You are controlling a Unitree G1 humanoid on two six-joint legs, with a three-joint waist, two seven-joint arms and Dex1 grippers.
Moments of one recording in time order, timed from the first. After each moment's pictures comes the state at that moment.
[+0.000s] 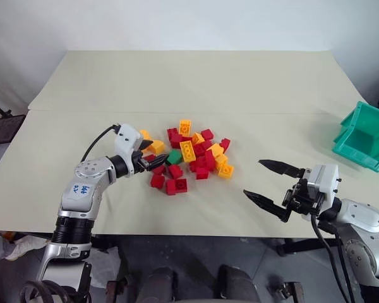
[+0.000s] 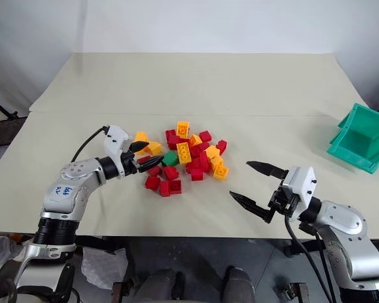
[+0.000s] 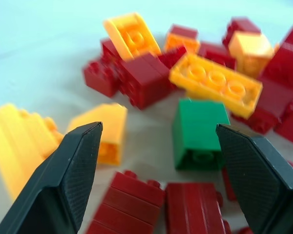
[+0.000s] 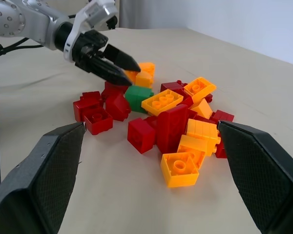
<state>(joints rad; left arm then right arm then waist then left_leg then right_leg) -0.51 0.48 0.01 0.05 -0.23 0.53 -0.65 0.01 -0.63 -0.20 -0.38 0.57 0.13 0.95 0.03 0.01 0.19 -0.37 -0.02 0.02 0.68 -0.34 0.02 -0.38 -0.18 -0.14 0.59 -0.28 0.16</state>
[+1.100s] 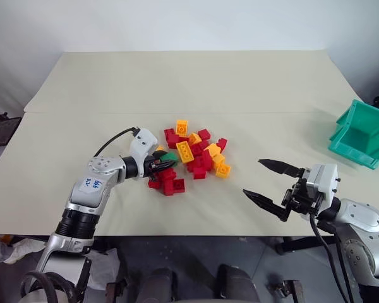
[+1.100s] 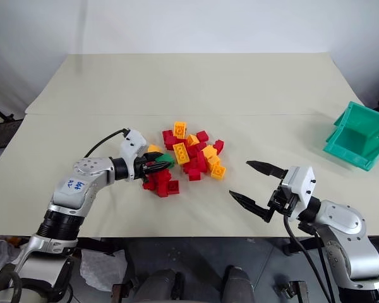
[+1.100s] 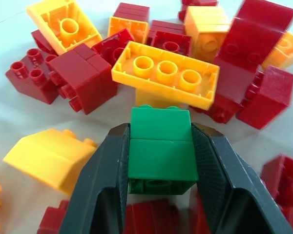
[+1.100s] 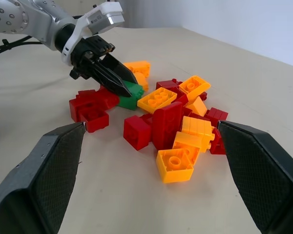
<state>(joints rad) -0.58 0.53 -0.09 0.10 -0.21 0.54 -0.75 0.01 -0.63 -0.20 -0.38 0.56 0.13 0.94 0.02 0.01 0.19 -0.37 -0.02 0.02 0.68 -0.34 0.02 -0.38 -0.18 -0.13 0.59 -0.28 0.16</state>
